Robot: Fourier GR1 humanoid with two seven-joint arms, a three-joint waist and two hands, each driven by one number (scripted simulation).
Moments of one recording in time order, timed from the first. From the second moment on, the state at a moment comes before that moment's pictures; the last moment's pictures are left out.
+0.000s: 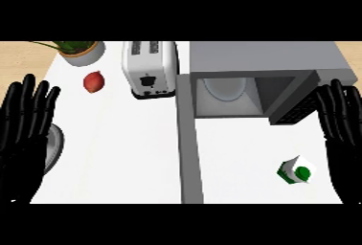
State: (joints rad) left arm -0.01 0.09 0.00 -2.10 0.03 -0.02 0.00; right arm 0.02 -0.09 0.01 -2.10 -0.01 0.03 0.00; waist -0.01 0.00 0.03
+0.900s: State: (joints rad) left arm 0.14 0.13 0.19 -2.16 0.22 -0.08 0.09; right arm 0.19 0.00 0.27 -2.26 0.46 -0.41 0.19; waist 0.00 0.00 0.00
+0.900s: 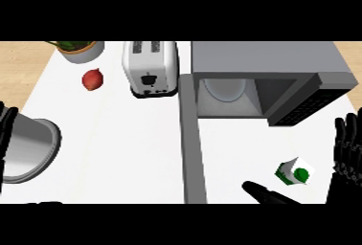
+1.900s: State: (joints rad) left arm 0.35 0.14 0.42 -2.30 0.45 -0.27 0.11; right arm 0.33 -0.03 0.23 -2.08 0.33 -0.56 0.02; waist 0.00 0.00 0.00
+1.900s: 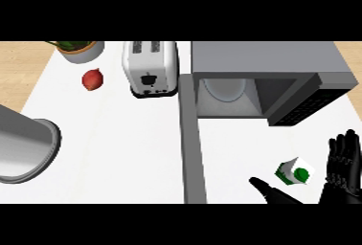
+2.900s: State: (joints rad) left arm 0.38 0.11 0.56 -2.29 0.57 -0.39 0.14; right arm 0.37 -0.02 -0.07 -1.59 -0.04 -0.45 -0.48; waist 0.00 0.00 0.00
